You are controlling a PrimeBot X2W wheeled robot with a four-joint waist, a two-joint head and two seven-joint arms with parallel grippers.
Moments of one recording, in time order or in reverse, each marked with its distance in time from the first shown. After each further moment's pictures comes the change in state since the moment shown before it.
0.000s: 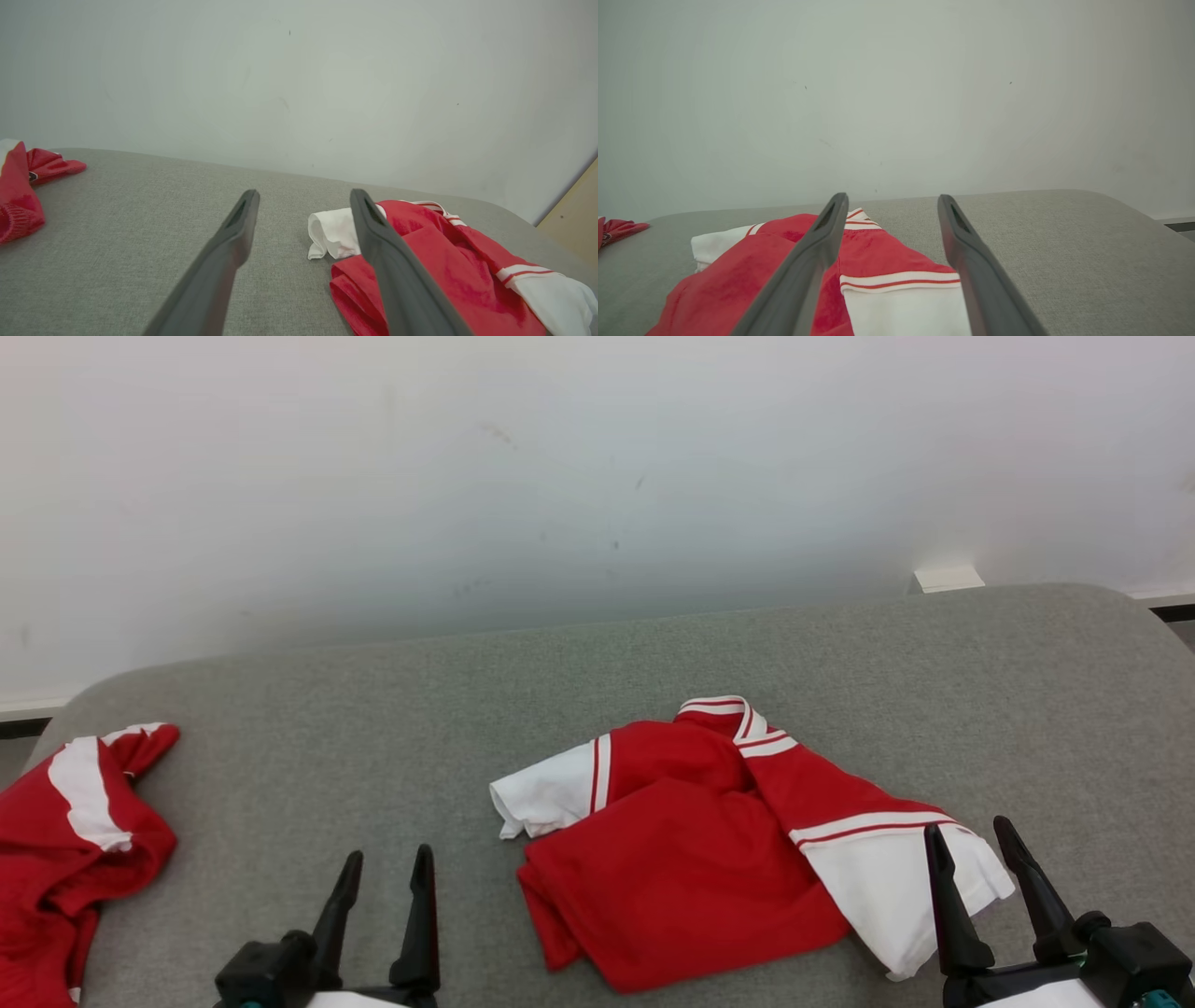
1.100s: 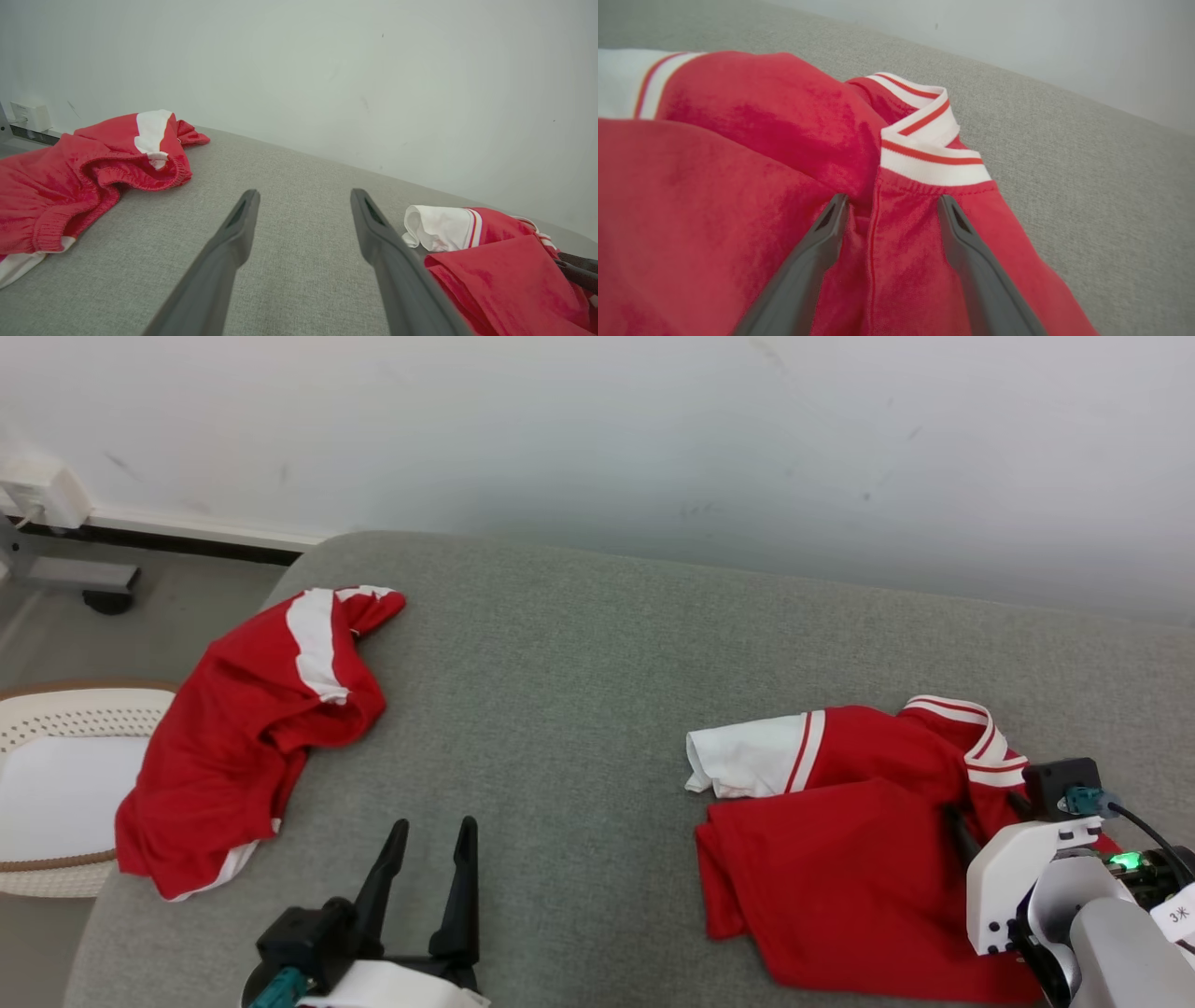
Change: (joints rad) left arm -0.071 -0.037 -0.034 0.045 0.009 -0.040 0.000; right arm -0.433 -0.060 -0.011 0.575 -0.166 0.000 0.409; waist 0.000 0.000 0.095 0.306
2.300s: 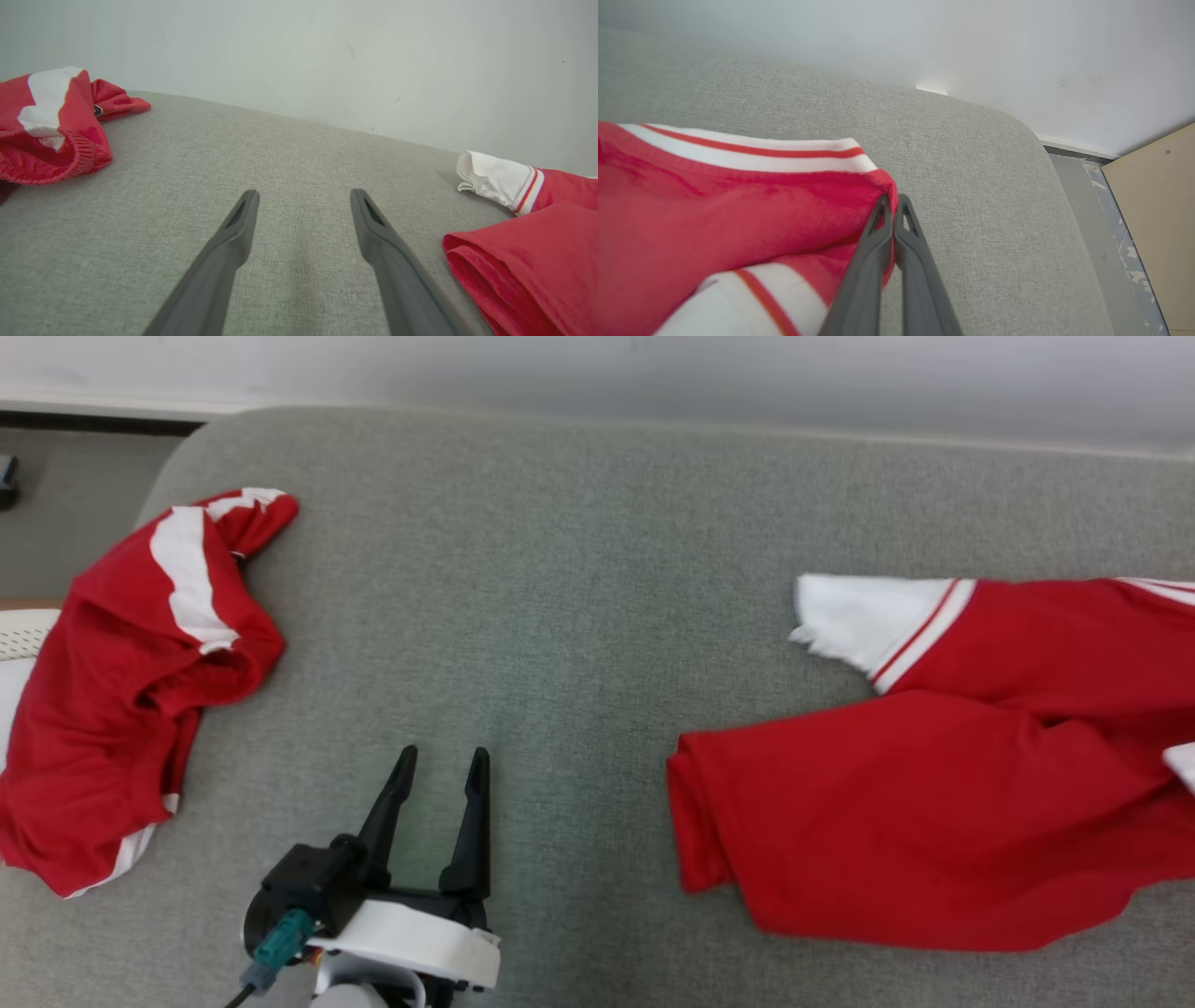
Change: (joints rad) left arm -0.093 0.000 -0.007 -0.022 0.046 -0.010 0.000; right arm -0.206 -0.374 -0.147 -0.031 0.053 0.001 0.149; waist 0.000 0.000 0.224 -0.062
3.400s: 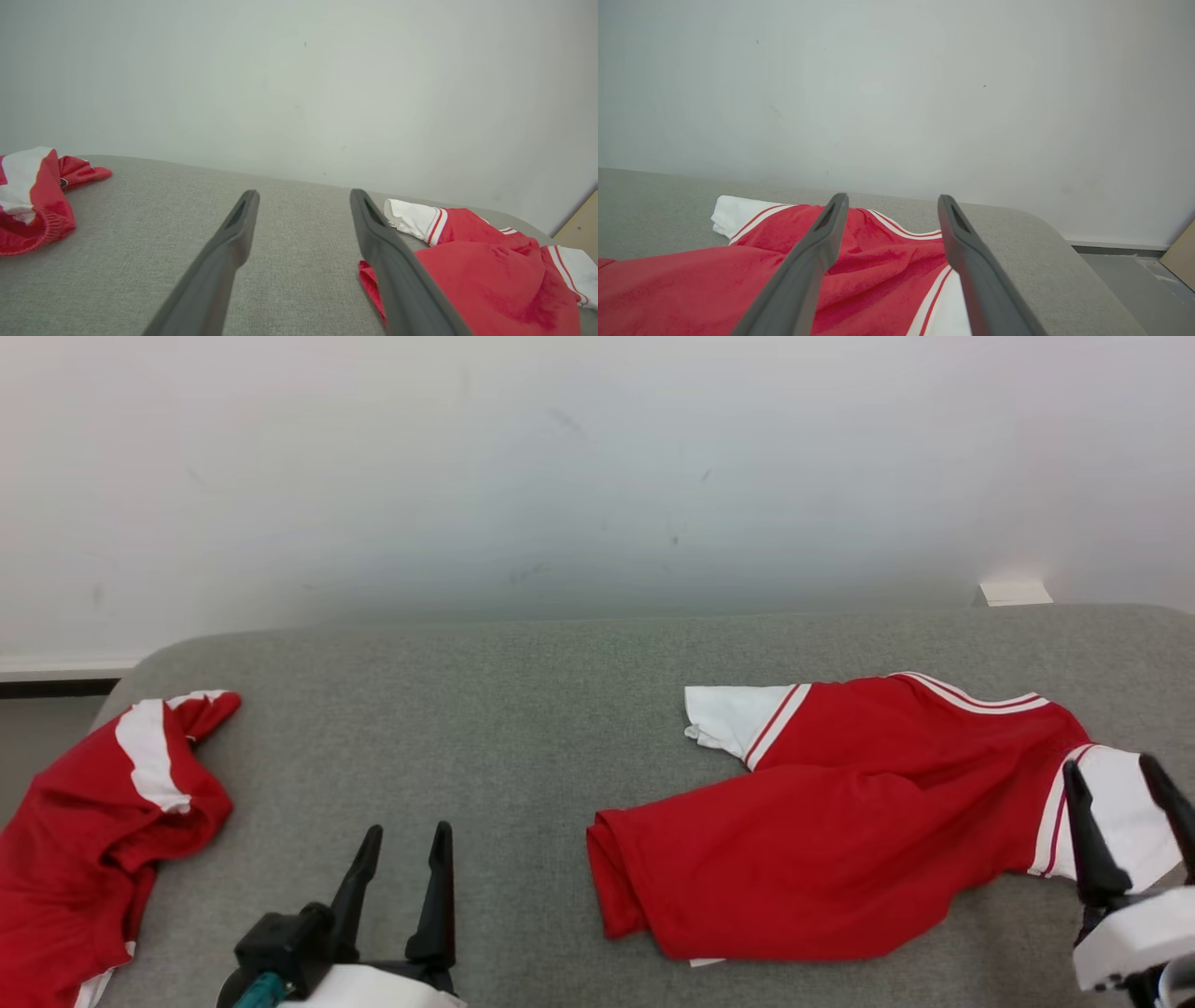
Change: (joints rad) left arm 0.099 0.000 0.064 0.042 -0.011 -0.009 0.000; right arm 0.450 0.214 0.068 -0.415 0.109 0.000 -0.379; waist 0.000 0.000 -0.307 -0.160
